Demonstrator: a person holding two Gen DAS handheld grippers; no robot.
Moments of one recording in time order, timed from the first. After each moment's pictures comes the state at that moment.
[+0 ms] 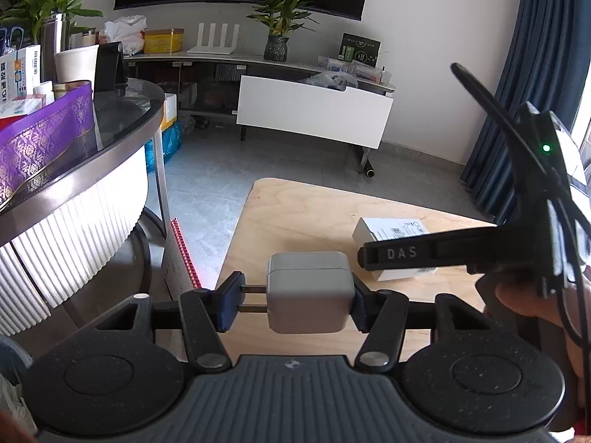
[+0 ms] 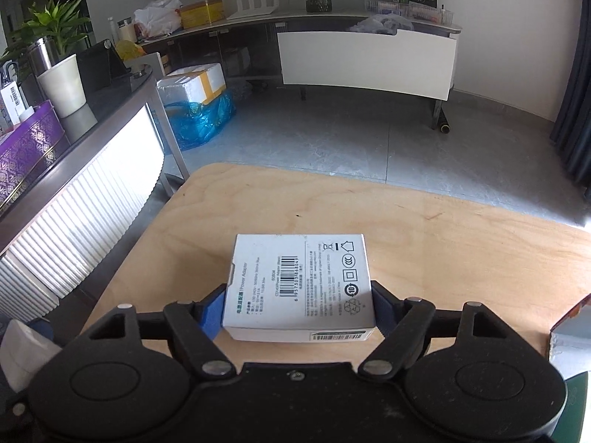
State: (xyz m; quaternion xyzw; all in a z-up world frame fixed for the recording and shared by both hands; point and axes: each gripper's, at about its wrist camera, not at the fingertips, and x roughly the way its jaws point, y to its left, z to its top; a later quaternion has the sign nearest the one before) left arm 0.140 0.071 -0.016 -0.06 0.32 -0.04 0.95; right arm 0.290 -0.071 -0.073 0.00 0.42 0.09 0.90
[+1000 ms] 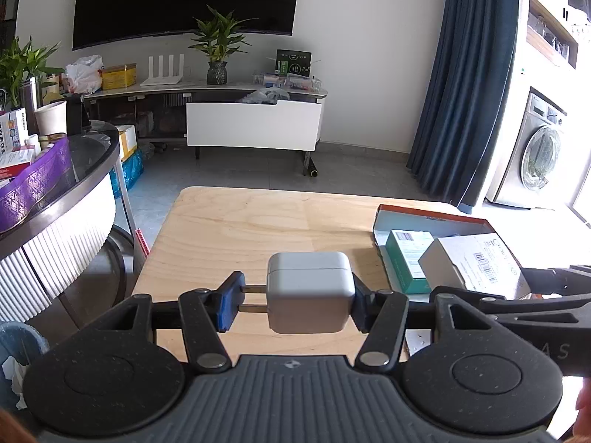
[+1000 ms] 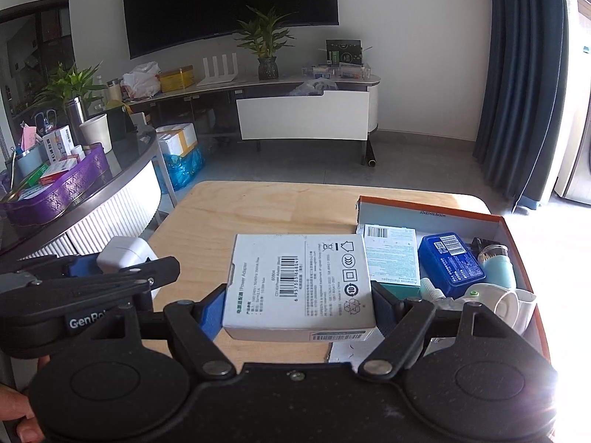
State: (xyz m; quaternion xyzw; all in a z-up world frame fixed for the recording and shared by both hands) left arm 0.015 -0.008 0.038 -0.02 0.30 -0.10 0.95; right arm 0.031 -0.161 0.040 0.03 0.34 0.03 0.94
